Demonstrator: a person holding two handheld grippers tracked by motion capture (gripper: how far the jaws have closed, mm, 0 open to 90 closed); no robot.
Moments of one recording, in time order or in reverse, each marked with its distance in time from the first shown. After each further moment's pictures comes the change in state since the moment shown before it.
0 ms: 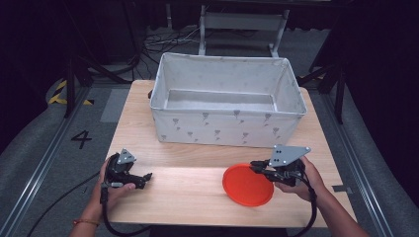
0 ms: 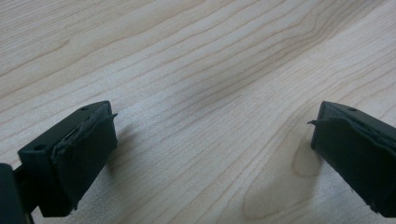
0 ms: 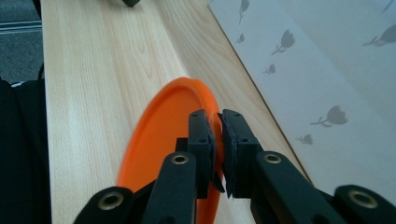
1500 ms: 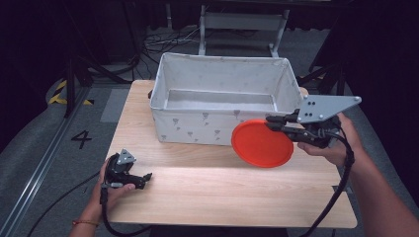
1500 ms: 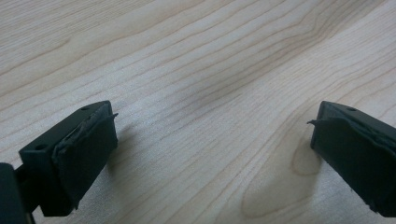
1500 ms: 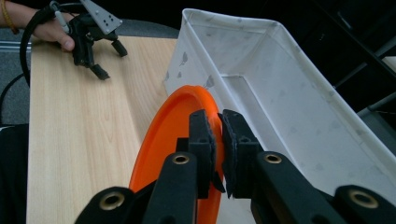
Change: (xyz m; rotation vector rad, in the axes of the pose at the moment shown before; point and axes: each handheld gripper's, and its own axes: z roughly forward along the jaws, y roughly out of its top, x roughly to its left) left arm 0.000 -0.001 -0.001 -0.002 0.006 -0.001; right arm -0.040 0.108 -0.099 -0.099 -0.115 -0.120
